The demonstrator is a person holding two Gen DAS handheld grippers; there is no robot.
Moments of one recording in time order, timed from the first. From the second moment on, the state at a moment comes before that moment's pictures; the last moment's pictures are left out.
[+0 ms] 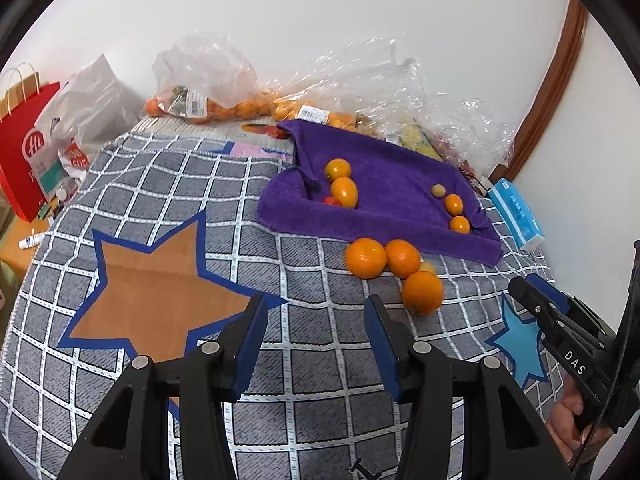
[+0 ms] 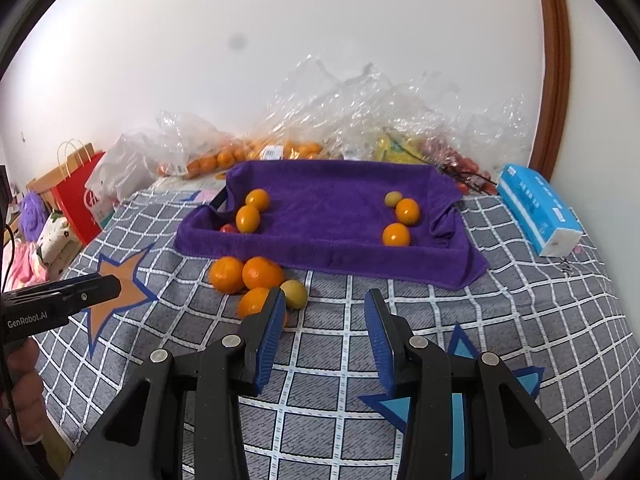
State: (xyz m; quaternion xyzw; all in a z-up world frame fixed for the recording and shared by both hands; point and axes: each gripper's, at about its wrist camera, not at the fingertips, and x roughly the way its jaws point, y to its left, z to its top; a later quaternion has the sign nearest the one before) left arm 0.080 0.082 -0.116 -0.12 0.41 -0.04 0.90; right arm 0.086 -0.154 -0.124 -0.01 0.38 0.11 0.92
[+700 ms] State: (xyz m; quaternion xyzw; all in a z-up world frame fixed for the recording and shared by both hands) left arm 0.108 0.117 -0.158 -0.16 0.45 -0.03 0.88; right arm 0.117 -0.103 -0.172 -0.03 0.43 0.16 0.89
